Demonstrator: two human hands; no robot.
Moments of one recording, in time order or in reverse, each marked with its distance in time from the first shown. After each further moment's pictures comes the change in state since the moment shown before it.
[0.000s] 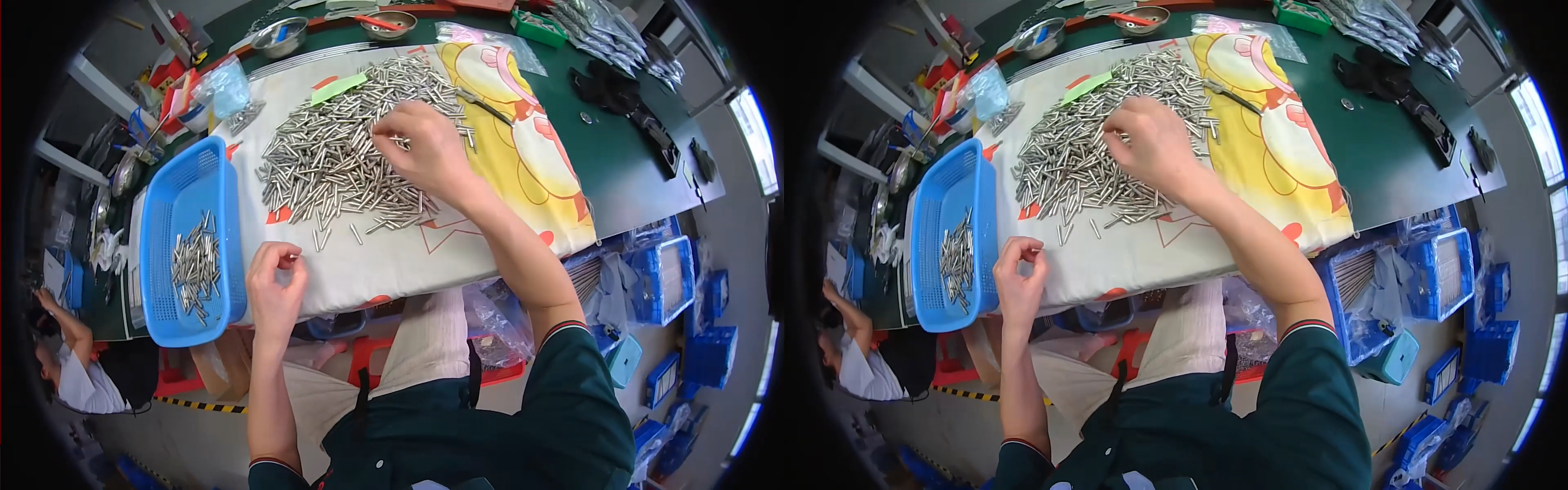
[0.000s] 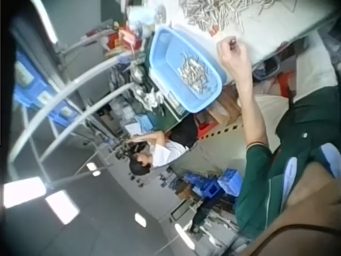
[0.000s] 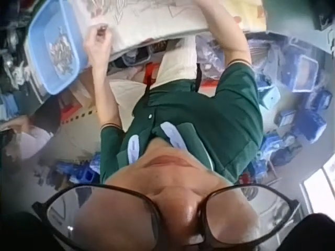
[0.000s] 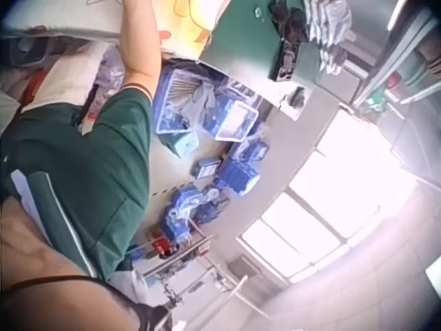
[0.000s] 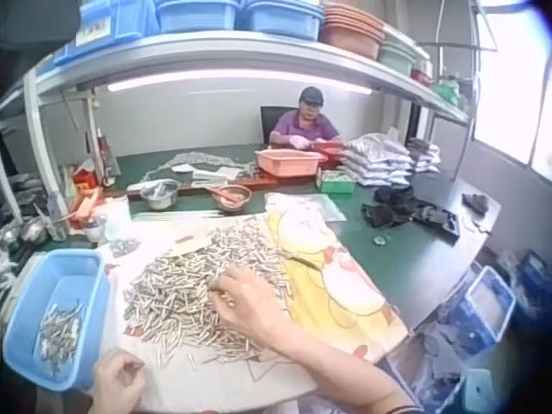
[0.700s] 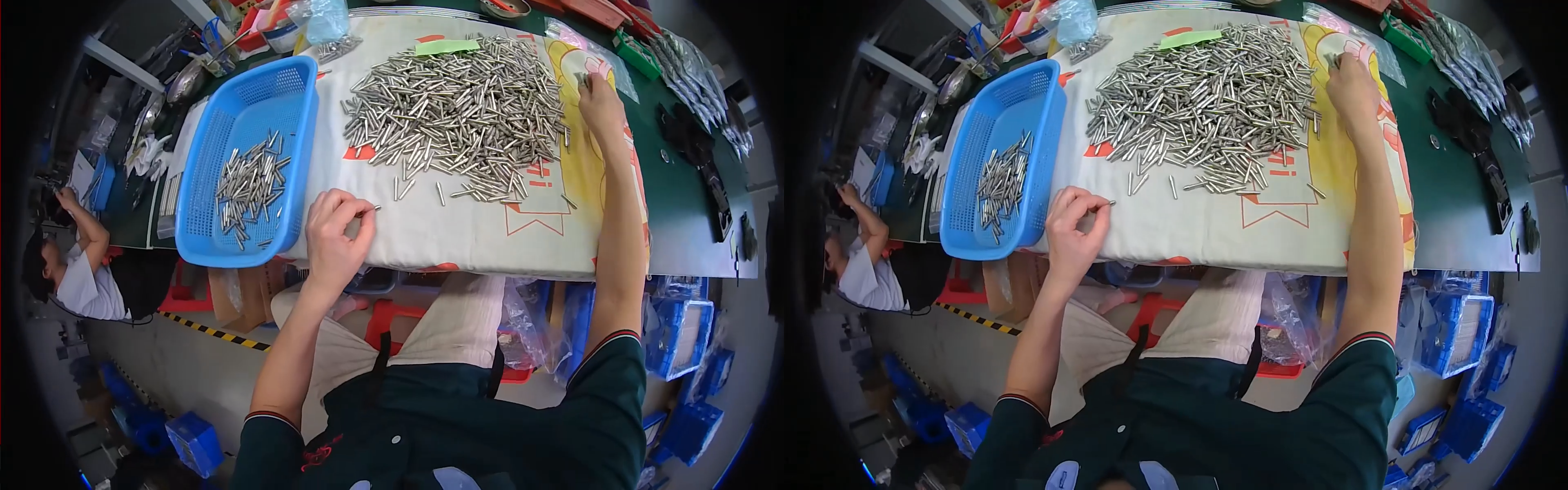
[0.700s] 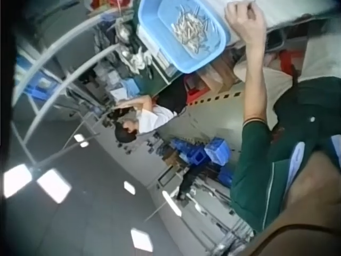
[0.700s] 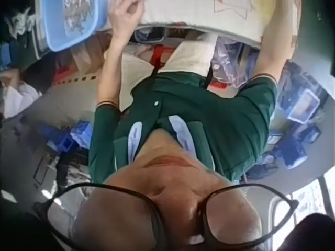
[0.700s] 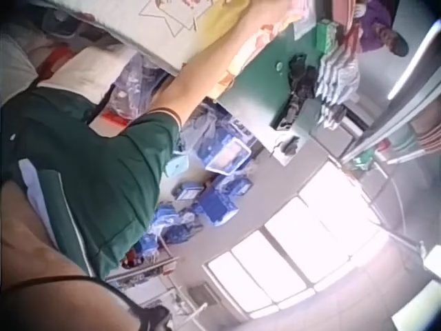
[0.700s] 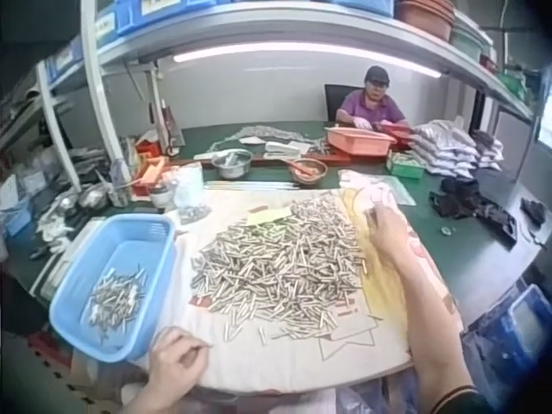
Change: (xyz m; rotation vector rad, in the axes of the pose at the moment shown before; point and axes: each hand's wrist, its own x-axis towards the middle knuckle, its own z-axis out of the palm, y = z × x) left_hand -0.019 -0.027 0.008 0.109 0.152 0.086; right_hand 0.018 0.156 -0.045 -0.679 -0.086 0.391
